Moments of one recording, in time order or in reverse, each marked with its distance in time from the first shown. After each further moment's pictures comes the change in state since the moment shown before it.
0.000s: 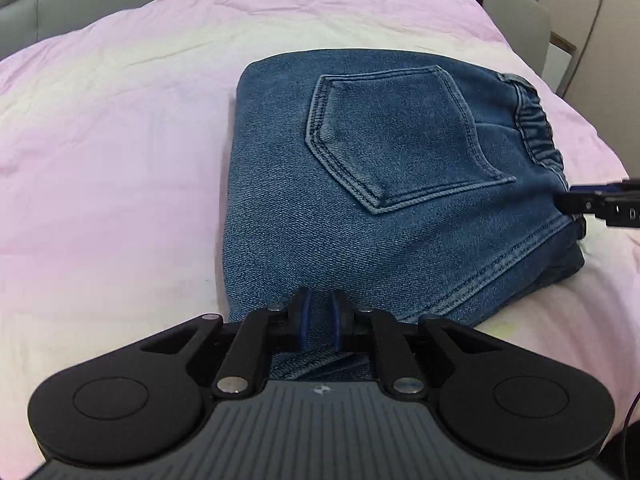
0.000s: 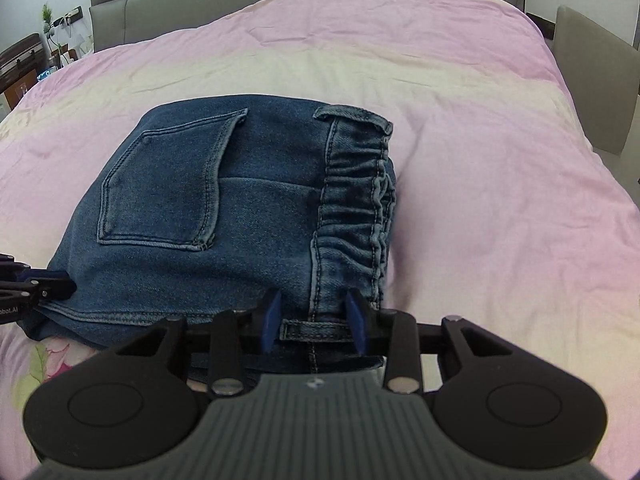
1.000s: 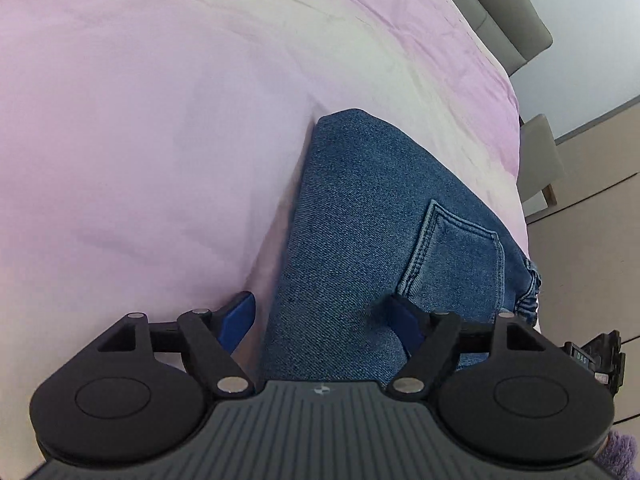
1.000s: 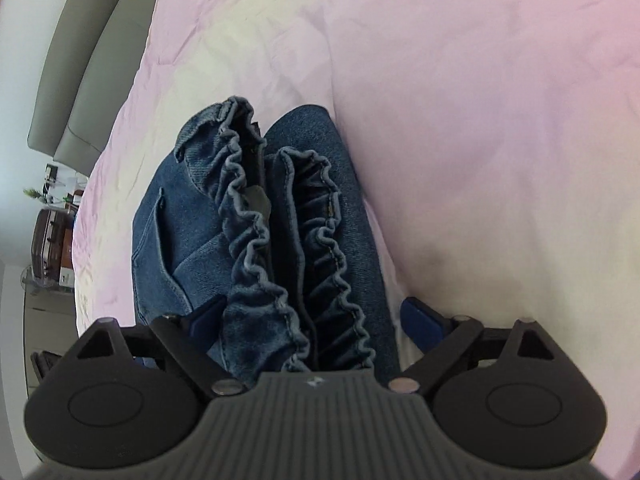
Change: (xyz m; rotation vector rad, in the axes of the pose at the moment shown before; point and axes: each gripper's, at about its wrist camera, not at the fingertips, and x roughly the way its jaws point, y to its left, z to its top) left arm 0.084 0.061 0.074 -0.520 0.071 -0.355; right arm 0.075 -0.103 0.018 0.678 0.277 0.387
